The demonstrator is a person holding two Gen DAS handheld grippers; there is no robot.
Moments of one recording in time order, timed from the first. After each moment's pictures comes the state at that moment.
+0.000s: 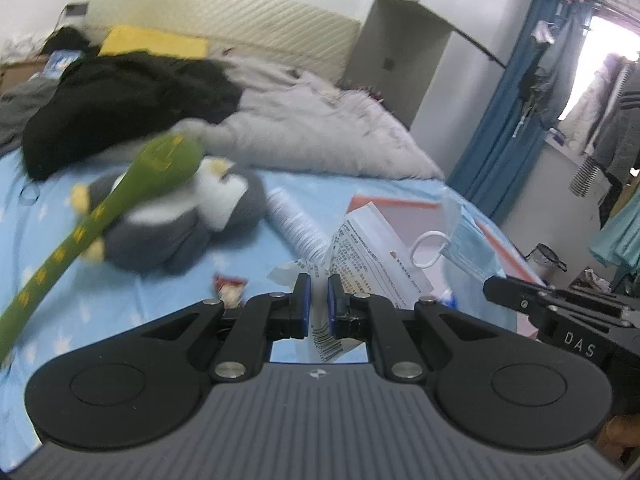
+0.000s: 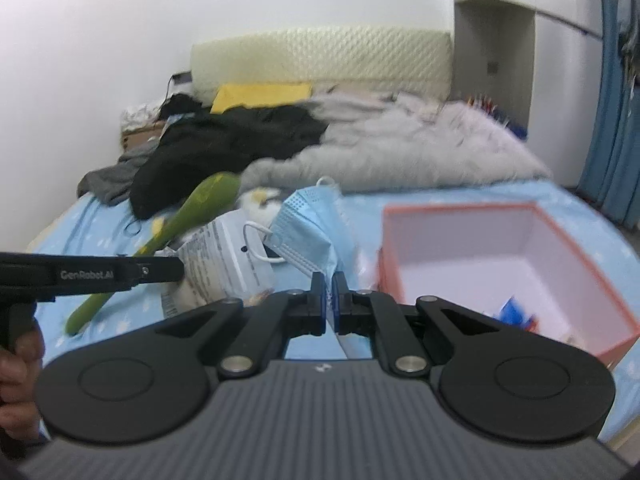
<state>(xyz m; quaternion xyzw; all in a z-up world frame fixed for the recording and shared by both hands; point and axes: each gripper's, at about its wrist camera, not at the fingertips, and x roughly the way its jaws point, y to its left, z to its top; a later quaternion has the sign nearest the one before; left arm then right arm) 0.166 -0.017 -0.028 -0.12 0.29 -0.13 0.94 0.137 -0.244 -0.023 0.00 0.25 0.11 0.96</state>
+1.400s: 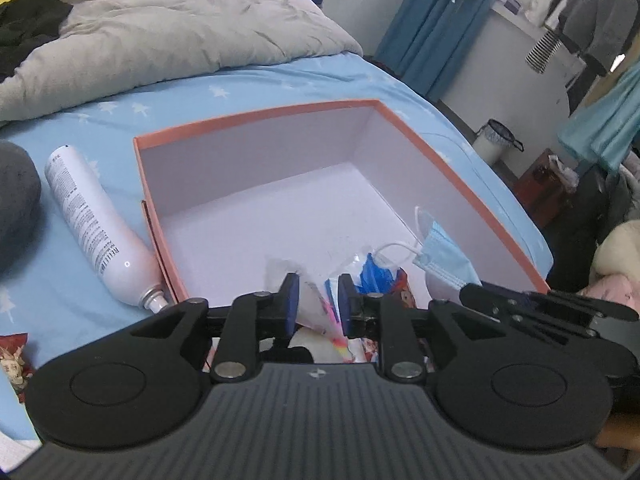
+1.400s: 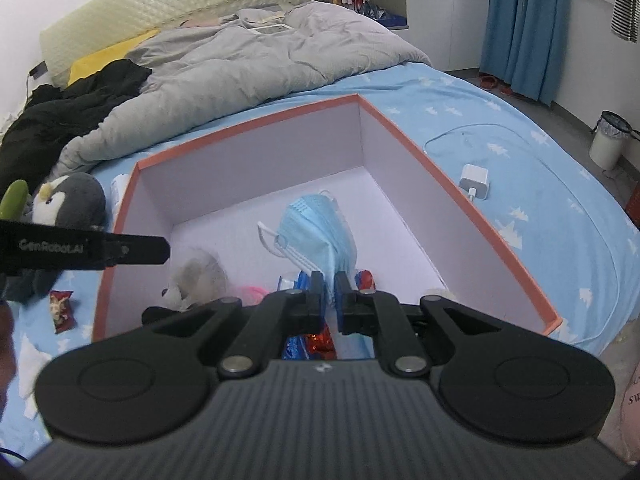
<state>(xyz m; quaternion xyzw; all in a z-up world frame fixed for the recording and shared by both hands) 0.387 -0.261 -0.107 -0.04 0.45 -0.25 0.85 0.253 -0.434 -0.105 0.08 0.39 -0.05 0.92</state>
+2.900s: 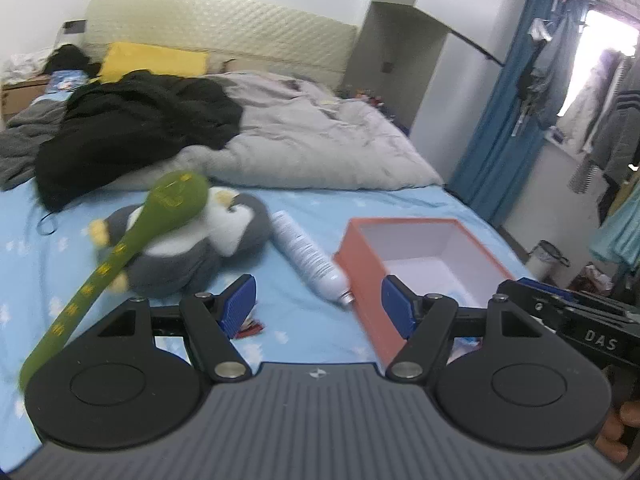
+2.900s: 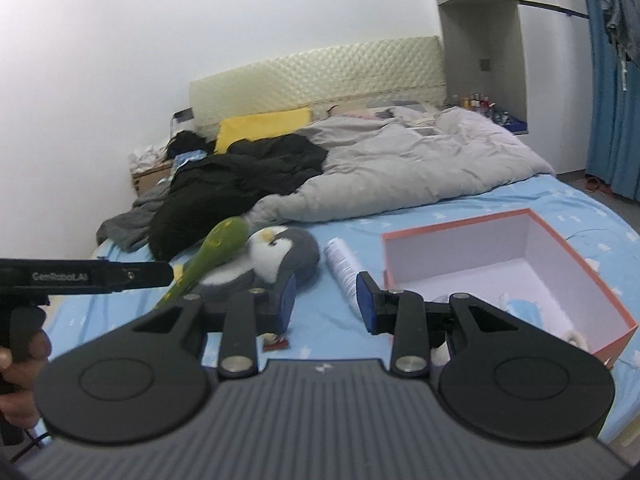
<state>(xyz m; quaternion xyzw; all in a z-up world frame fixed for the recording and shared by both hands) 0.138 0.004 0.028 -0.10 0.30 -0.11 0.94 0.120 -0.271 0.010 0.07 0.24 0.13 0.96</state>
